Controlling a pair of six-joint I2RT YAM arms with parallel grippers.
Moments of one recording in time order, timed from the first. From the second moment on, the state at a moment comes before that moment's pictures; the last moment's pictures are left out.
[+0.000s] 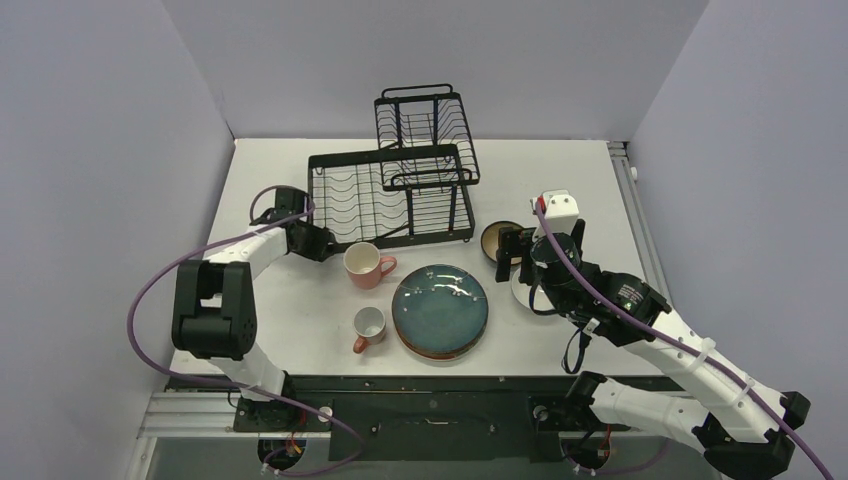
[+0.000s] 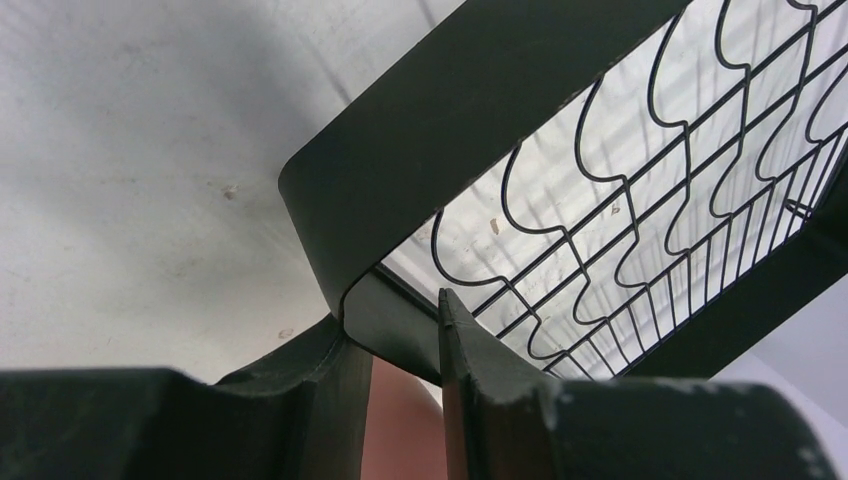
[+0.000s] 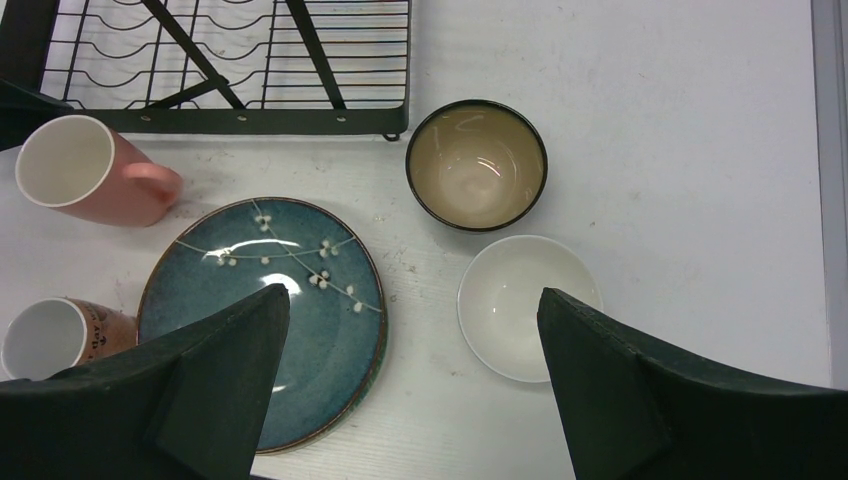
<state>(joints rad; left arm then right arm) -0.08 1.65 0.99 -0.39 0.03 -1.27 0.89 0.91 1.13 -0.80 0.60 0.41</state>
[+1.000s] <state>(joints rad) 0.08 2.06 1.52 -0.55 0.37 -0.76 0.89 0.87 1.07 -0.81 0.57 0.37</state>
